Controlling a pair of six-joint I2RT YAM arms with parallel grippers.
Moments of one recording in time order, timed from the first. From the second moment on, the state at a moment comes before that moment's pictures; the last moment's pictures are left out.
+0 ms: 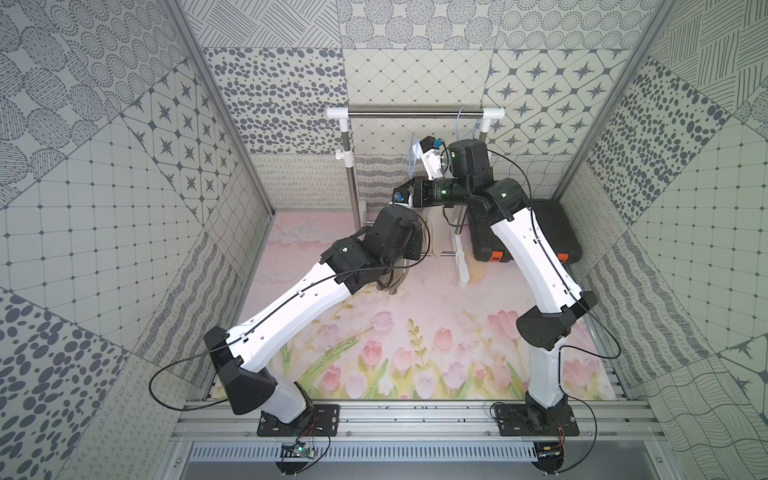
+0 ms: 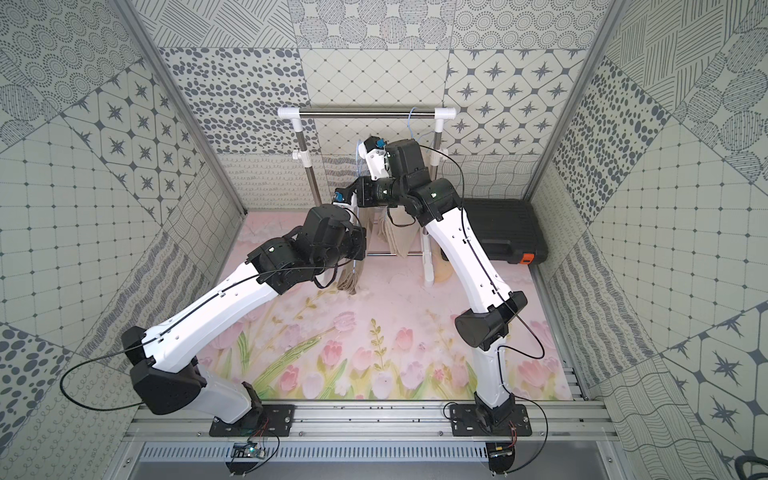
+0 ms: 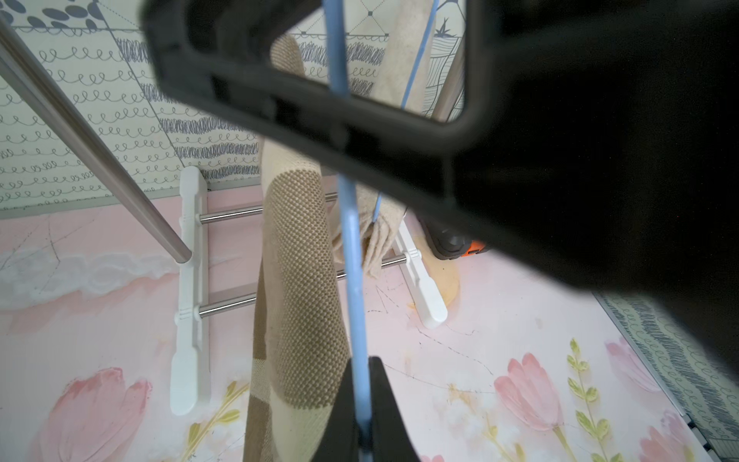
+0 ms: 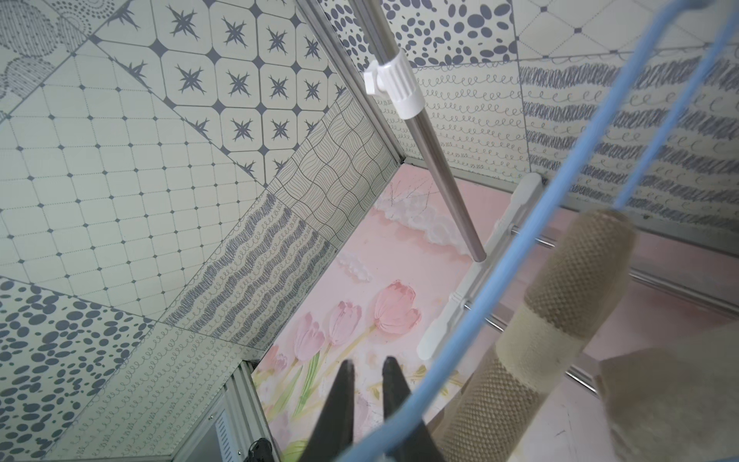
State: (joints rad) left arm -0.78 1.55 1.74 -0.74 -0.39 -0.37; right arm 0.61 2.00 2.54 -0.93 -0.41 0.39
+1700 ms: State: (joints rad) left arm -0.40 2.15 2.61 -1.13 -0.18 -0.18; right arm 0.39 1.65 2.12 -0.79 -0.49 0.40
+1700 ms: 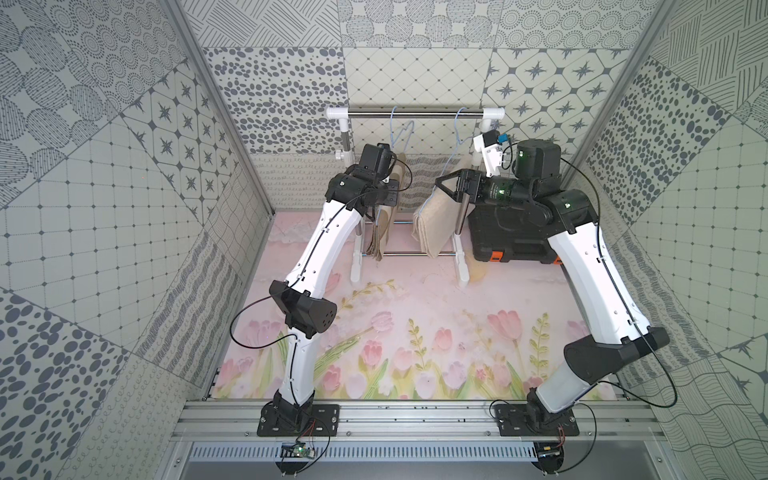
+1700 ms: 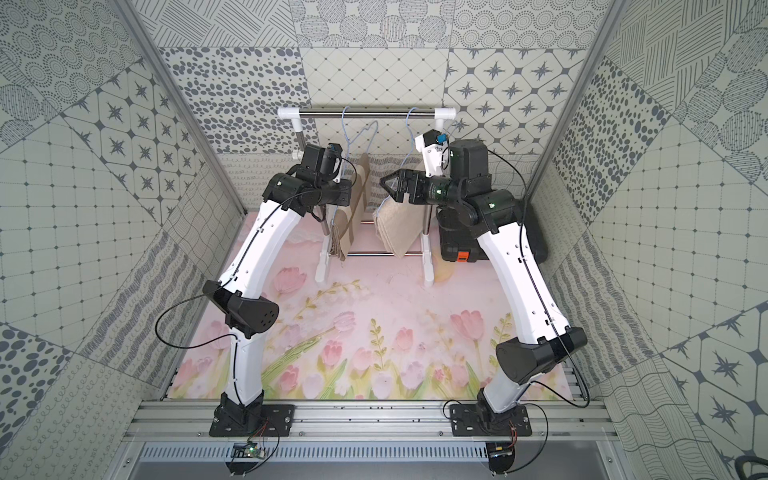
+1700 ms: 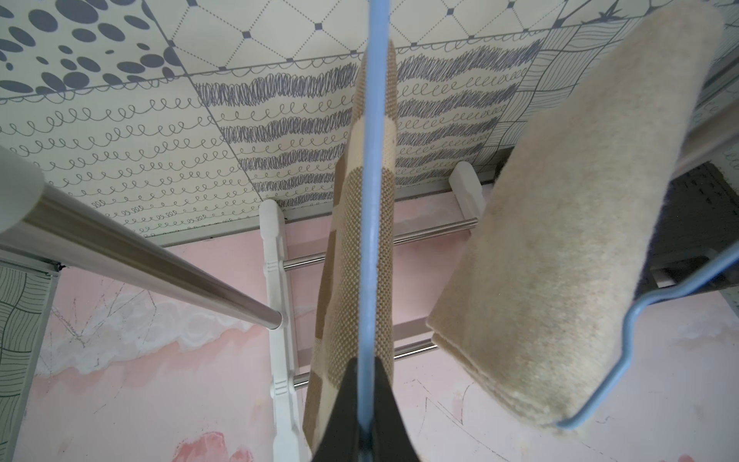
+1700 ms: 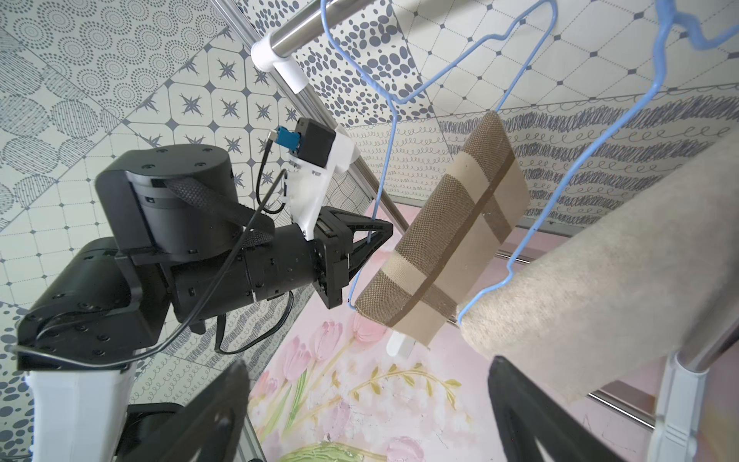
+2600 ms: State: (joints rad) left arm -0.41 0.96 0.94 -0.51 -0.29 -0.27; right arm 0.21 0.90 0.75 -0.38 0.23 0.22
